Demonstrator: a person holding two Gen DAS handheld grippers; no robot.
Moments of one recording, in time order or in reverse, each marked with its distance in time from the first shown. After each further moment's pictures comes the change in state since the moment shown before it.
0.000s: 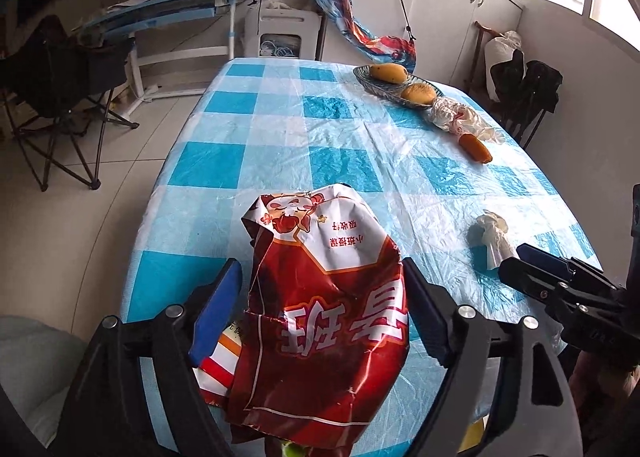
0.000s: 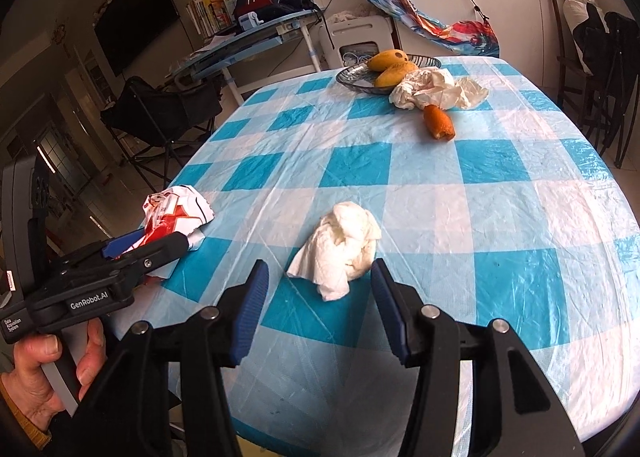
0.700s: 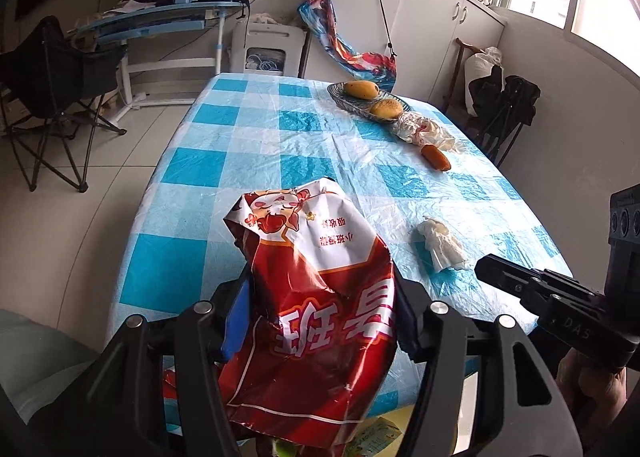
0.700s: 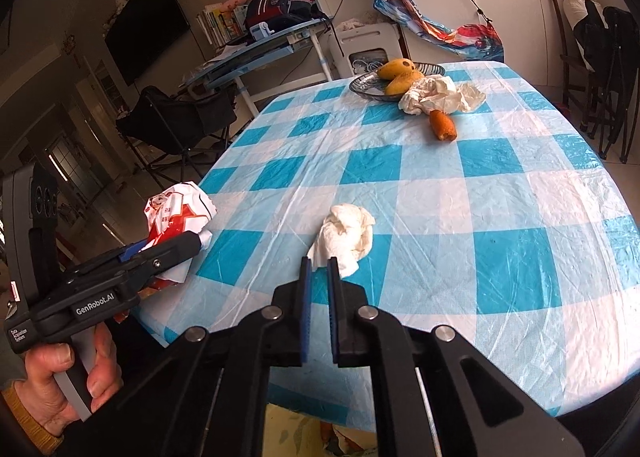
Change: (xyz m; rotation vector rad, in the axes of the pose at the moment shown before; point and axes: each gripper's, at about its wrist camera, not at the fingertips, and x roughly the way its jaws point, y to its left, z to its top) left arm -0.039 -0.013 -0.016 -0.019 -0.059 -0.075; right arm -0.033 0.010 -0.015 0.012 -0.026 0.061
